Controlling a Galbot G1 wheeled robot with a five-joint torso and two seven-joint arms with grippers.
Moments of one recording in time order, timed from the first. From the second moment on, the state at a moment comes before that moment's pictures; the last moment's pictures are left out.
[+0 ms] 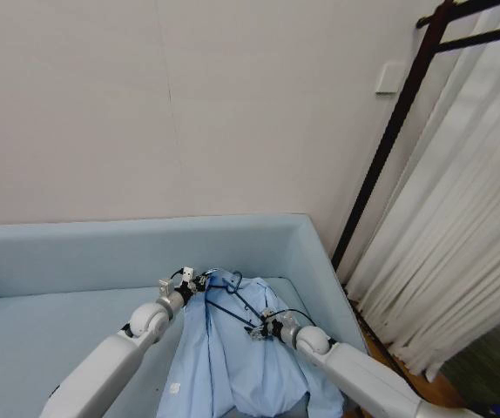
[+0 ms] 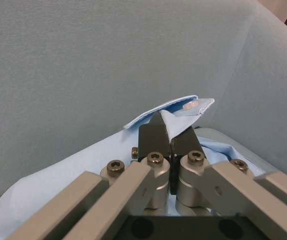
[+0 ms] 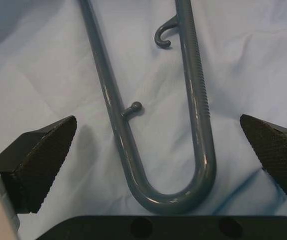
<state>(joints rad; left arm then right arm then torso) 0.80 -0.92 -0.04 -1.67 -0.83 0.23 0.05 -0.63 0.93 -0.45 1.35 0.70 -0.19 -0.14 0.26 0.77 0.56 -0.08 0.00</state>
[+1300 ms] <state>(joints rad) 0.82 -0.92 -0.06 -1.69 -0.83 0.23 0.07 -0.58 0.93 -0.51 1.30 0.49 -0.11 -0.17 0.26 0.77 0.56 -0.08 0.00</state>
